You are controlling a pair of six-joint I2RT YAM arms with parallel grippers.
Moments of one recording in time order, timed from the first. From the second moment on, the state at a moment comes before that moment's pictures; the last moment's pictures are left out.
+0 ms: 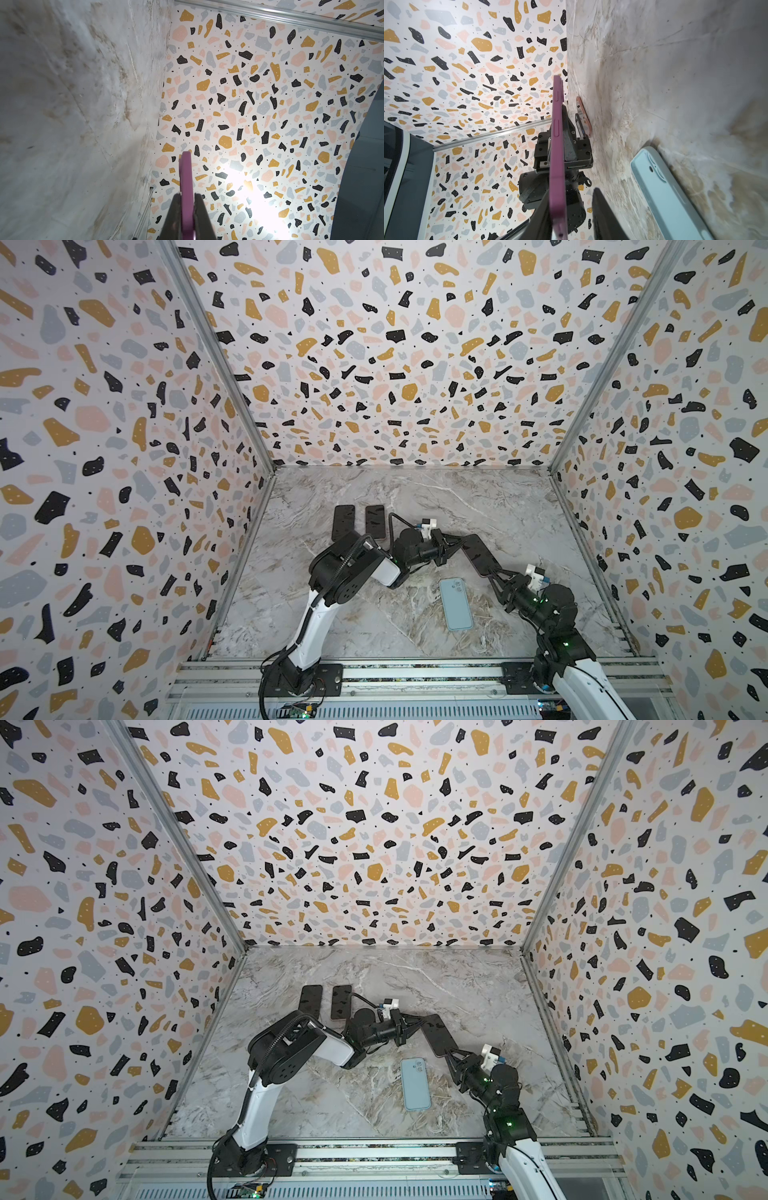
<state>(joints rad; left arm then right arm) -0.77 2.18 0.99 1.17 0.51 -1.72 0.18 0.37 0.01 0.13 -0.45 1.60</state>
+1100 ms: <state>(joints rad) -0.76 1.85 0.99 0.37 0.46 -1.08 0.04 0.58 0.15 0.04 -0.54 1.45</state>
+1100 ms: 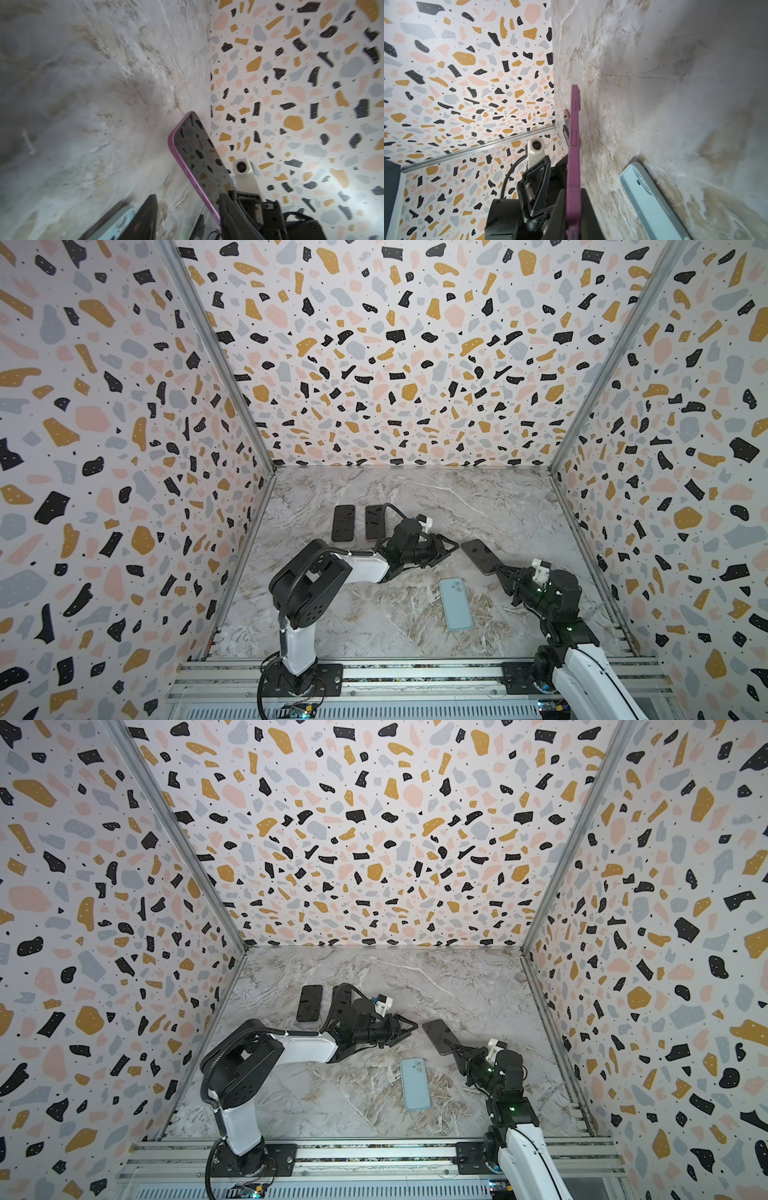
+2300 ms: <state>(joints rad) -0.99 2.01 1.39 -0.57 0.07 -0.16 -0.18 1.06 0.27 0.18 -0.98 1.06</state>
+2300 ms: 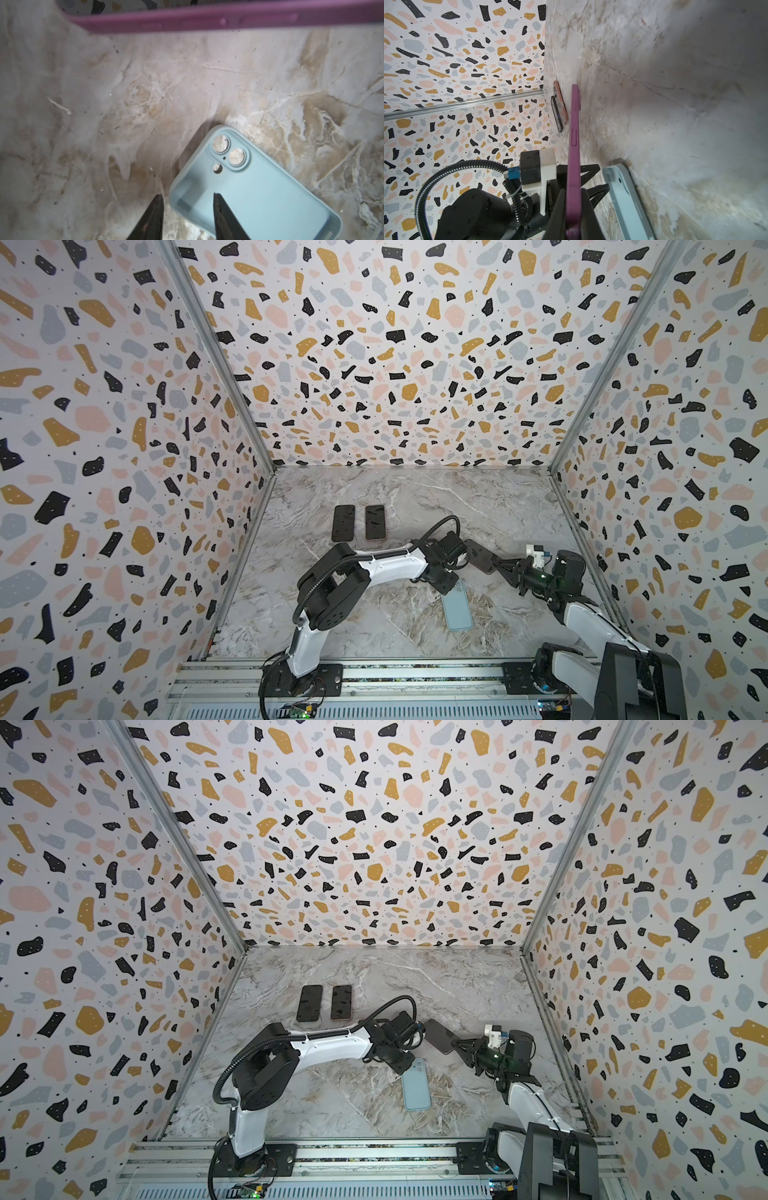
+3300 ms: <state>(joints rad) -0.99 2.01 1.39 -0.56 -0.01 -0.17 -0.21 1.06 0.27 0.18 -1.01 1.03</state>
